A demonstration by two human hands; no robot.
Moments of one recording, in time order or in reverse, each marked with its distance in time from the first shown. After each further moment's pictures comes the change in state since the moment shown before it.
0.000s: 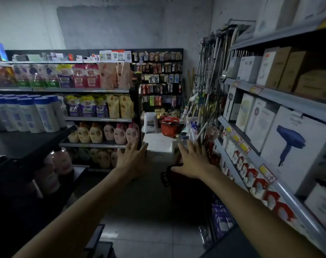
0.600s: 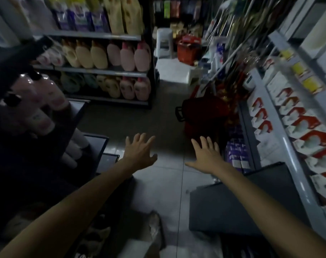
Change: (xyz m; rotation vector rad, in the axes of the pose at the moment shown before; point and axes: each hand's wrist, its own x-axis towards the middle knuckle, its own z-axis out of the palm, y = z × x) left_hand -0.019 -0.061 0.242 0.033 -0.403 0.005; right_hand 0.054 0.007 0.256 0.042 -0.441 -0.025
